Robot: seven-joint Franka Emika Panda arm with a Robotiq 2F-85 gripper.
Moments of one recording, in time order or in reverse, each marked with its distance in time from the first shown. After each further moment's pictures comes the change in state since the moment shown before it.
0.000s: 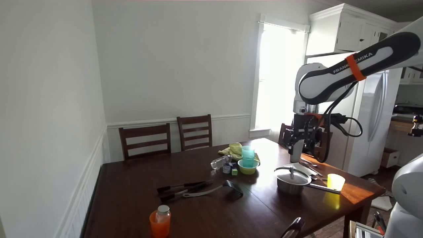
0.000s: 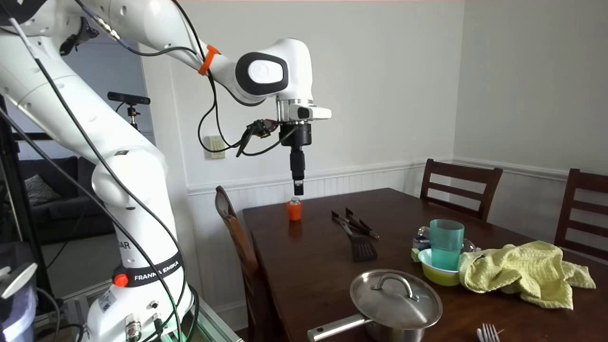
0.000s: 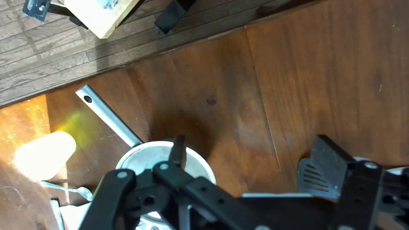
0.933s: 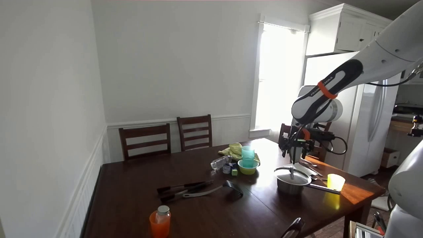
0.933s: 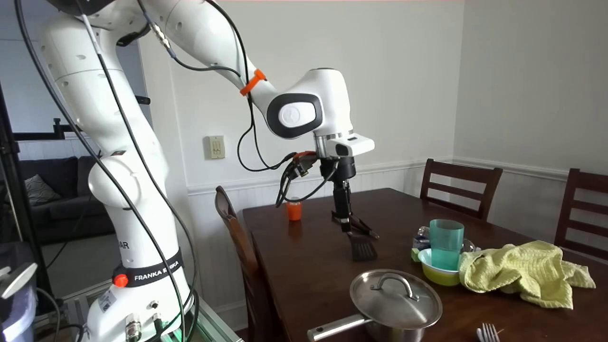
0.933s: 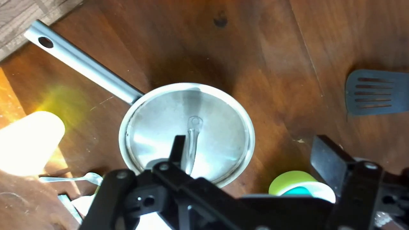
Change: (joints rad) arm -0.051 0.362 -0.145 0.061 0.047 0.466 0.006
